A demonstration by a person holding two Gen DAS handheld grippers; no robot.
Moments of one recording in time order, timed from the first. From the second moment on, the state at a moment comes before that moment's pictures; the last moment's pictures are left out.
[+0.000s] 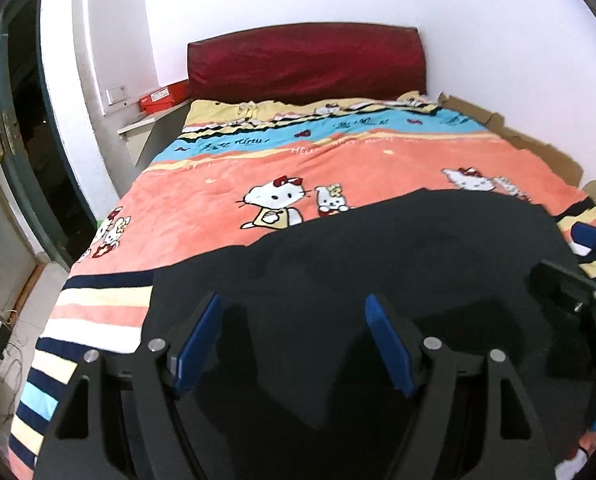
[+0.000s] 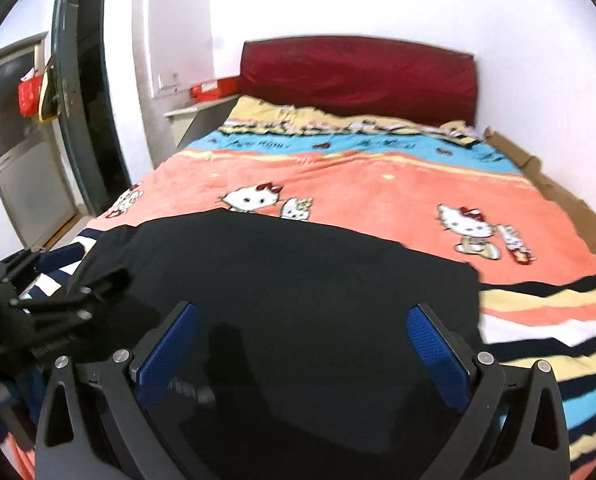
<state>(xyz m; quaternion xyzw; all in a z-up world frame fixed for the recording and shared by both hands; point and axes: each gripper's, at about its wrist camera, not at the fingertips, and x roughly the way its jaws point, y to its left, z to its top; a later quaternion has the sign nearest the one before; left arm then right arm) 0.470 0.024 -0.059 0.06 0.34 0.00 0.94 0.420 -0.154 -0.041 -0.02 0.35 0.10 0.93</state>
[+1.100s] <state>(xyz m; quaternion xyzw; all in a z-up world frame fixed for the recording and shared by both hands) 0.403 0.092 -0.089 -0.05 0.34 0.07 0.94 0.355 -0.177 -0.068 0.01 0.32 0.09 0.94</state>
